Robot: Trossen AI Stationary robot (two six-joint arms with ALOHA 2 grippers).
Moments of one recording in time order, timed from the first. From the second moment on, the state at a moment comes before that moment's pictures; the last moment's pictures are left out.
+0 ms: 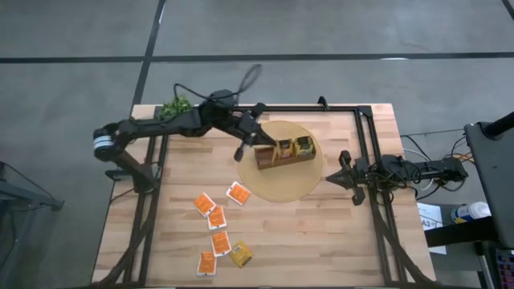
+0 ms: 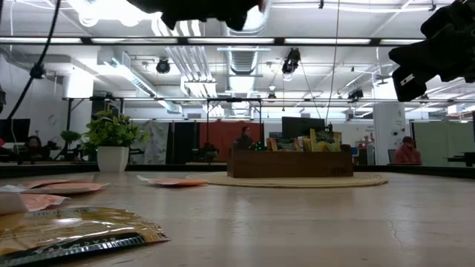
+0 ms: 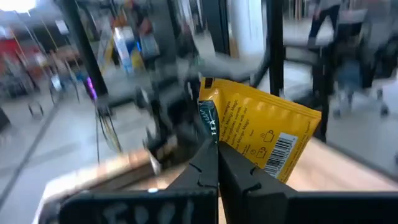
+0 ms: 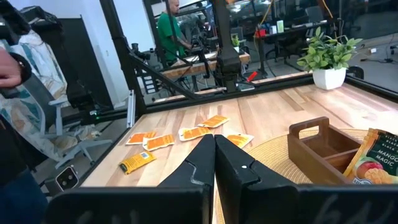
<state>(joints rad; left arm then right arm) 0.33 1.52 1.27 0.16 0.70 0.32 0.12 0.02 0.01 0.03 0.00 0.26</state>
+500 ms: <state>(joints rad) 0.37 1.42 1.10 0.54 0.73 0.01 0.12 0.02 0.01 0.03 0.00 0.26</state>
